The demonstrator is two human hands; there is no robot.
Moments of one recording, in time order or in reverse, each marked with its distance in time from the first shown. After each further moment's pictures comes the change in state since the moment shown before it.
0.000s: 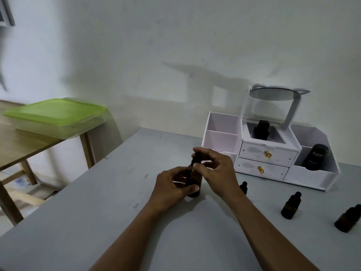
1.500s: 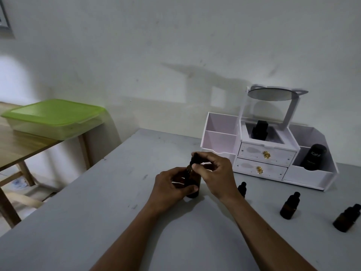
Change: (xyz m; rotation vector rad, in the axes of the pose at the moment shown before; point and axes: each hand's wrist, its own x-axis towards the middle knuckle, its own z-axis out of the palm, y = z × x) left_hand -0.001 0.000 -0.002 0.019 0.000 0.035; right_hand -0.002 0.004 0.003 -0.003 0.052 0.007
